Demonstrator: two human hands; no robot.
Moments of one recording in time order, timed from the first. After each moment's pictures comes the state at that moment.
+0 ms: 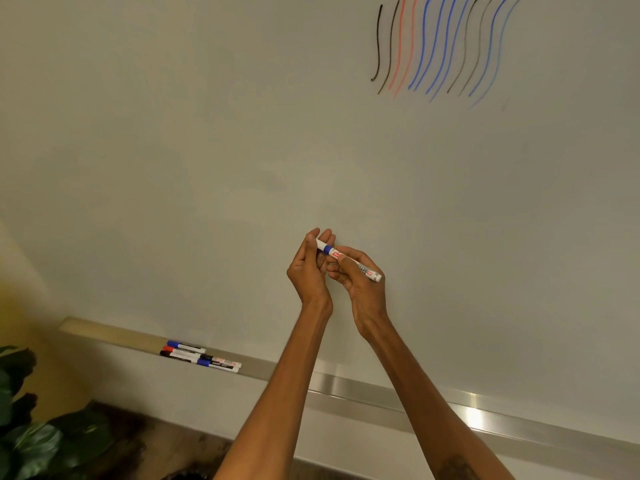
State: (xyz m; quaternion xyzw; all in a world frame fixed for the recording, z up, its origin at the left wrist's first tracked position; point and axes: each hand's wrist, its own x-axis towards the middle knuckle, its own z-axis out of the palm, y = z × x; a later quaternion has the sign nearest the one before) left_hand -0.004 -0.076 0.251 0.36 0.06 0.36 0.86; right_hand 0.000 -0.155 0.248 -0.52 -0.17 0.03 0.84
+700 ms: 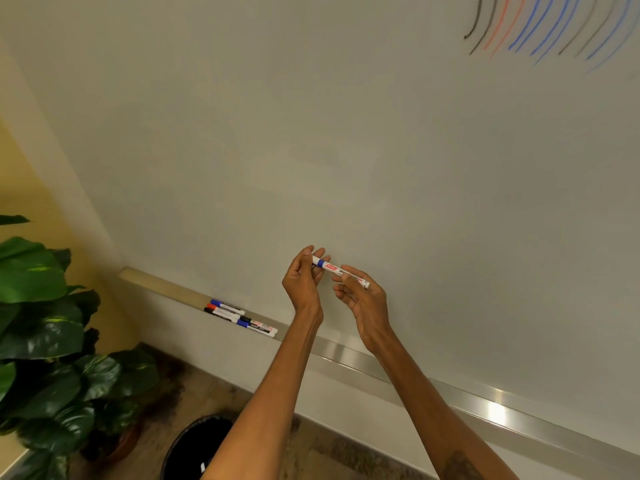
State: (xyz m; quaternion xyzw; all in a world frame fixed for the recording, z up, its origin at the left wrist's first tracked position) left_hand -0.046 0.009 0.166 0.41 0.21 0.39 0.80; right_hand -0.024 -0.099 0.163 -0.55 -0.14 0.16 0.81
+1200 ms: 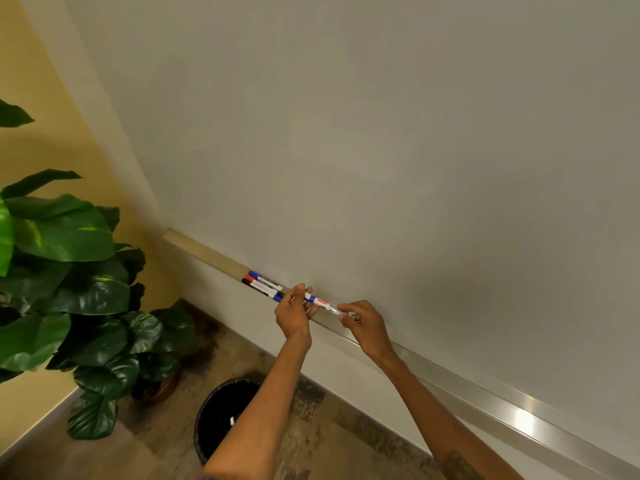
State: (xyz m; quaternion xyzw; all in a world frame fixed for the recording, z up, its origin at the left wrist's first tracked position) left_hand -0.092 0.103 0.036 0.34 0.44 0.35 0.76; right_hand -0.015 -0.029 0.022 -0.79 -0.29 0.16 0.51
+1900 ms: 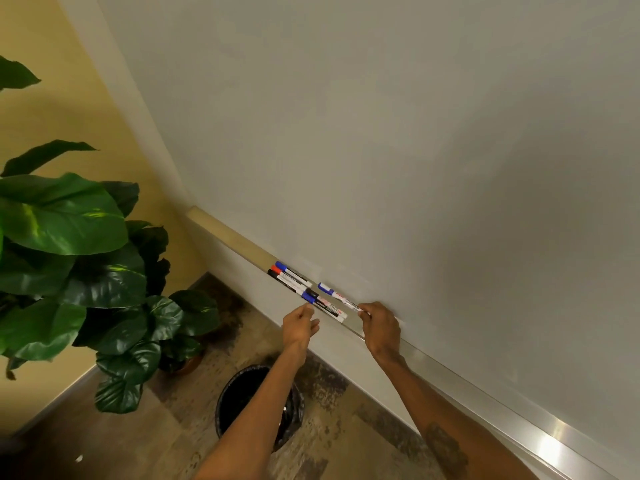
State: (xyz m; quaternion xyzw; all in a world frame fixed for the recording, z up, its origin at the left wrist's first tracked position) left_hand -0.095 0.191 -0.040 0.44 0.53 0.18 0.70; right_hand 0.028 0.072 -0.061 -0.90 -0.27 0.09 0.32
